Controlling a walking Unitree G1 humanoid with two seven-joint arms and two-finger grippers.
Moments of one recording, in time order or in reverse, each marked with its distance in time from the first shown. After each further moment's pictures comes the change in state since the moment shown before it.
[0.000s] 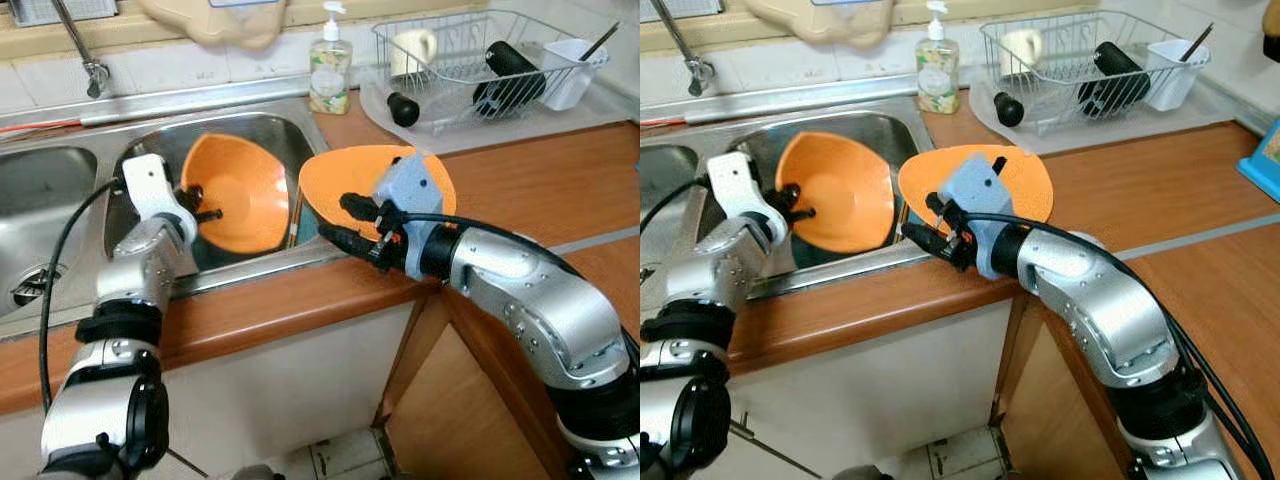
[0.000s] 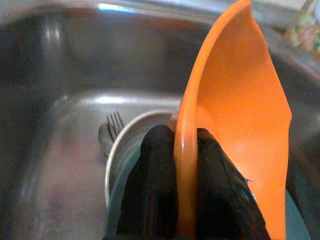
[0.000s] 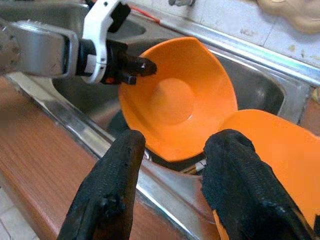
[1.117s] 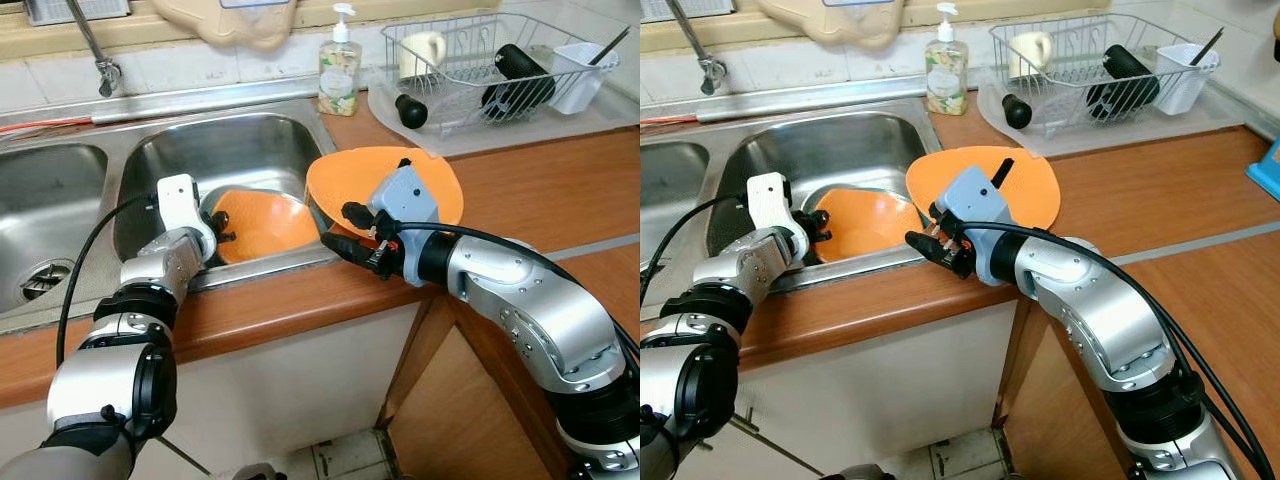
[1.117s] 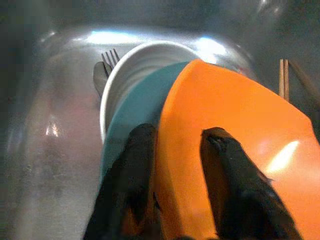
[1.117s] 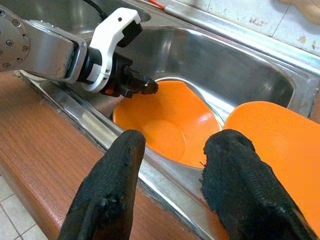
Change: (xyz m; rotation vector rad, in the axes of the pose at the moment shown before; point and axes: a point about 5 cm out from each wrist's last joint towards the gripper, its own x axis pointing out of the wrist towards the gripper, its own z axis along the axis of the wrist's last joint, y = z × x) left arm 0.009 -0.005 -0.029 0.024 0.191 -0.006; right arm 0.001 0.002 -0.007 -0.015 0.047 -0.011
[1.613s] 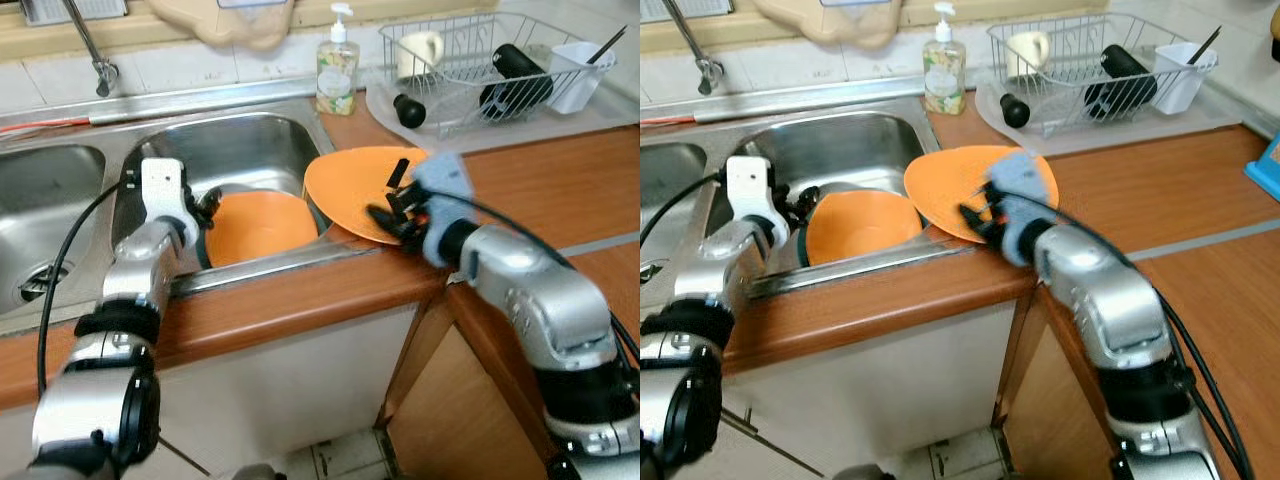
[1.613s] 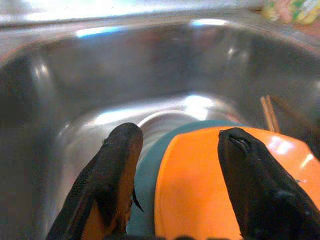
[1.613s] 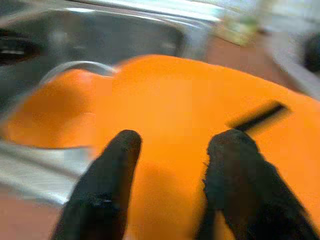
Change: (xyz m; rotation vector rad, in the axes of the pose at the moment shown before) left arm -0.016 0.010 0.021 0.232 -0.266 -0.089; right arm -0.008 -0.053 -0.028 0.221 0.070 -0.405
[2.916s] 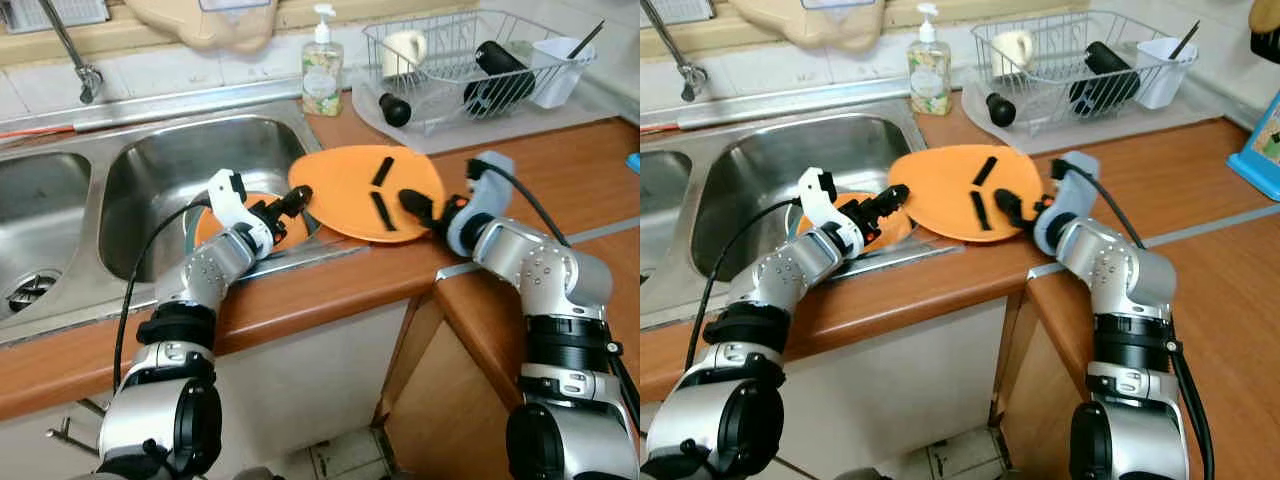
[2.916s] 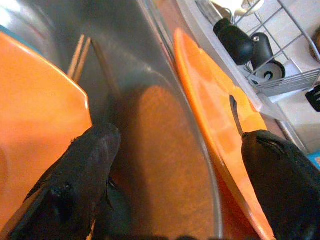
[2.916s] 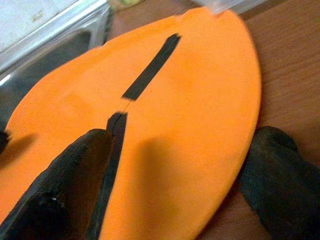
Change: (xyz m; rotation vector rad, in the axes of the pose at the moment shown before) left arm 0.006 -0.095 -0.006 -0.726 0.175 -0.355; right arm 0.023 -0.035 -0.020 0.574 0.077 -0.100
